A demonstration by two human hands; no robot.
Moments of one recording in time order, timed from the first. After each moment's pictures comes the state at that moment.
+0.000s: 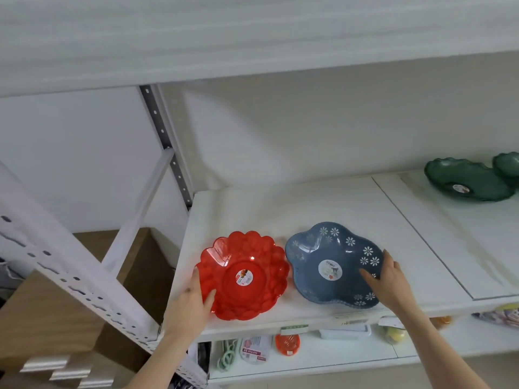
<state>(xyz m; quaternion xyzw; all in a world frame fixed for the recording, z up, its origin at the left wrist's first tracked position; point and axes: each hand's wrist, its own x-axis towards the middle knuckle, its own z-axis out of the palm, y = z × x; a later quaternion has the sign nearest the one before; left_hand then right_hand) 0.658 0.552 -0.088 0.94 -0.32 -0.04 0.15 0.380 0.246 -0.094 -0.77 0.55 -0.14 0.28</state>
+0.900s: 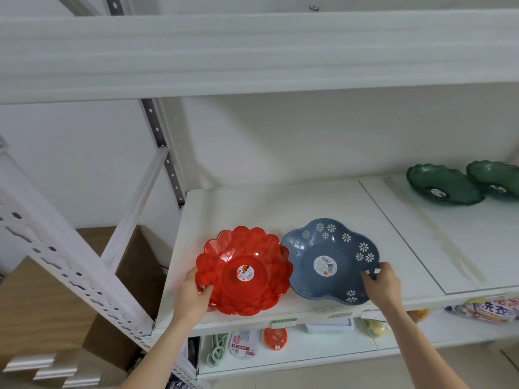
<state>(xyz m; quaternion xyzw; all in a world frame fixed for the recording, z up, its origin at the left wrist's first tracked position) 0.649 0.535 -0.079 0.82 -0.22 -0.22 0.48 0.368 0.258 -0.084 -0.68 0.61 -0.23 0.35</state>
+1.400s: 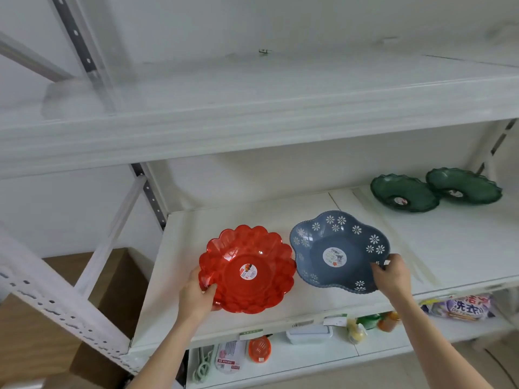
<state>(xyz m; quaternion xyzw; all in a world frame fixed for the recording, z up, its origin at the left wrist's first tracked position) 0.578 0.479 -0.008 0.80 -0.22 -0.22 0.51 0.284 0.191 -0.022 -0.63 0.63 -0.28 0.35</state>
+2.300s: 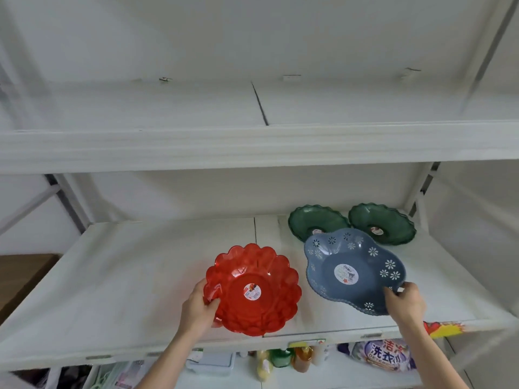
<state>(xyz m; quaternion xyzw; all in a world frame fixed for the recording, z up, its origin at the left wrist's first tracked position) 0.311 0.225 -0.006 0.80 -0.19 -0.22 0.52 0.019 -0.065 -0.005 -0.60 0.66 -0.29 0.35</state>
